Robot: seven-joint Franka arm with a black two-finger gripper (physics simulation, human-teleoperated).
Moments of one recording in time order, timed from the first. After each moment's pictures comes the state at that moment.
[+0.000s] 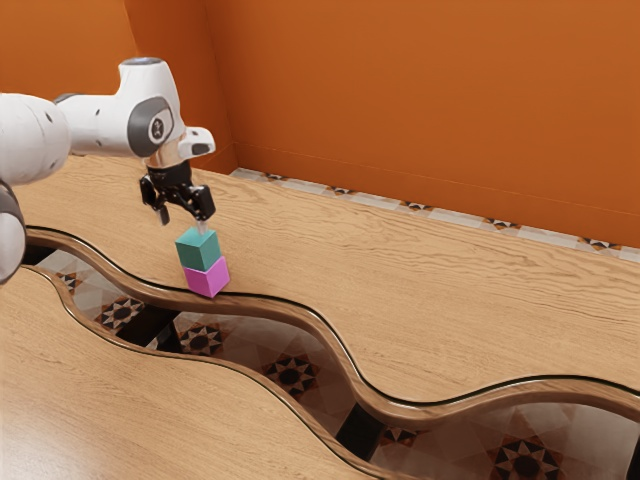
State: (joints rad) arm 0.06 0.47 0.20 -1.51 -0.06 1.97 0.22
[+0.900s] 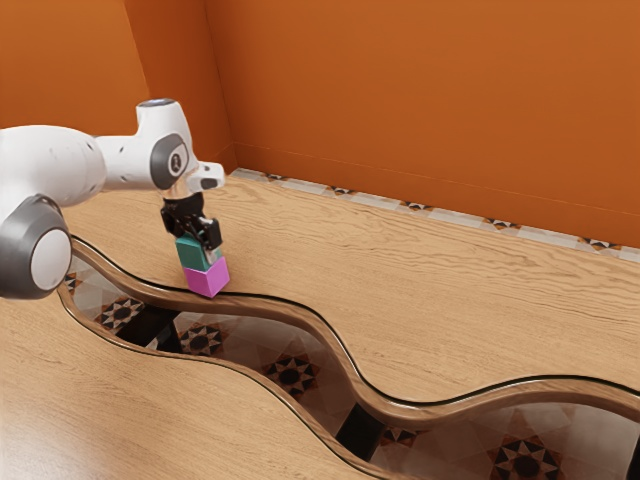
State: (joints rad) arm 0.10 0.67 0.19 -1.40 -0.16 2.03 0.44
